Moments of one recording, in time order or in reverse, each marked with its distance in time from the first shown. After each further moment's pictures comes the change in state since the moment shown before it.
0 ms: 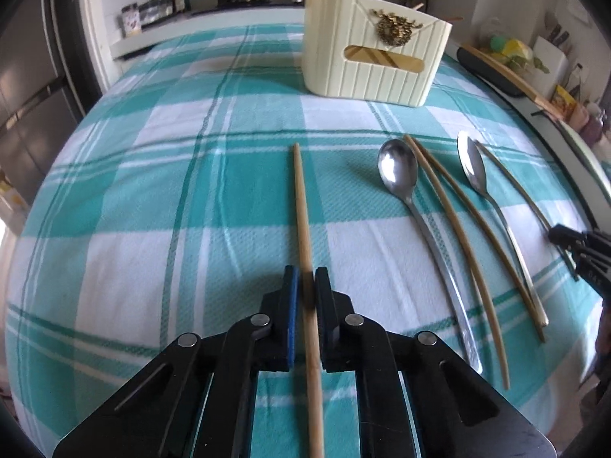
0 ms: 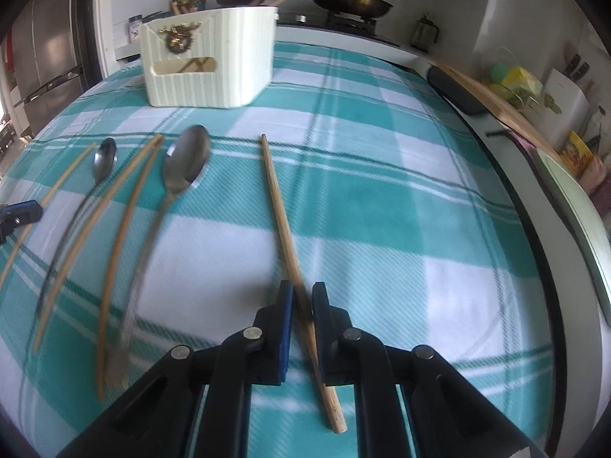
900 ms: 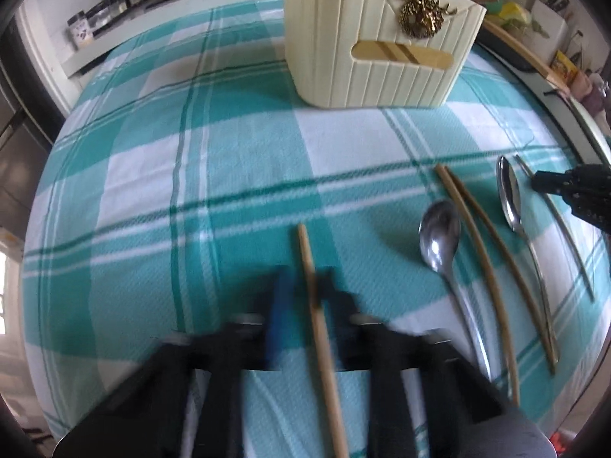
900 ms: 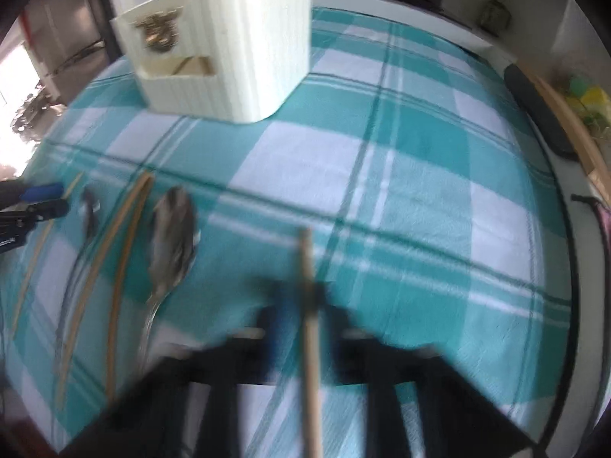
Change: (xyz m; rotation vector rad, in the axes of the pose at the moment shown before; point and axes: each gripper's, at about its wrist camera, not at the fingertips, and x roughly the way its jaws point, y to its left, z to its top) left arm 0.049 0.003 0.078 0.138 0.140 -0.020; right arm 0.068 0.004 0.104 -0.115 0.147 0.168
